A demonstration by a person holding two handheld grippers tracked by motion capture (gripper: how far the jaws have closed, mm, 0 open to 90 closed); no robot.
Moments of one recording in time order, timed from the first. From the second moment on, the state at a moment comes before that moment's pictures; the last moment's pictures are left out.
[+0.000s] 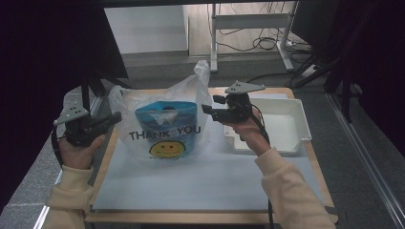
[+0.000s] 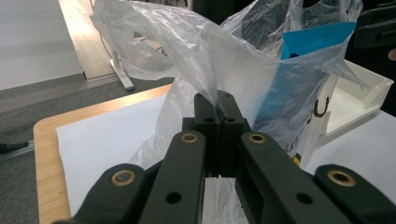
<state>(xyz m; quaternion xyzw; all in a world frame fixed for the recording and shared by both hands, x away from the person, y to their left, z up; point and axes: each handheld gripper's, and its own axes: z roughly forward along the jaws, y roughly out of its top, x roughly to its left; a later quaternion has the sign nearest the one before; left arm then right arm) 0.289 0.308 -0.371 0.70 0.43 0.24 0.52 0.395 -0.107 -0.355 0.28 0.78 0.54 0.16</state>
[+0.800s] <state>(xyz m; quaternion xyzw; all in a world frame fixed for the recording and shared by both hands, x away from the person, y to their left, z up) 0.283 0.313 -0.375 0.69 0.43 0.24 0.52 0.384 -0.105 -0.352 0.24 0.78 0.55 0.17</state>
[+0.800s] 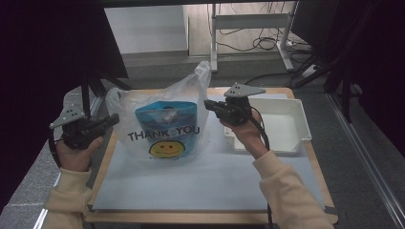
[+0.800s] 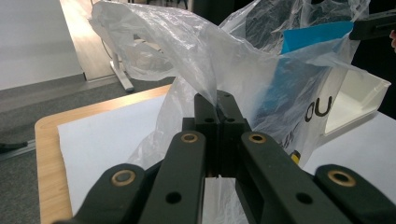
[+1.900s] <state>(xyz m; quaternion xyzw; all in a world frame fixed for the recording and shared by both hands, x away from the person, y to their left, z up) 0.265 0.311 -0.399 0.70 0.43 0.23 0.52 0.351 -0.113 -0.386 0.24 0.77 0.55 0.21</state>
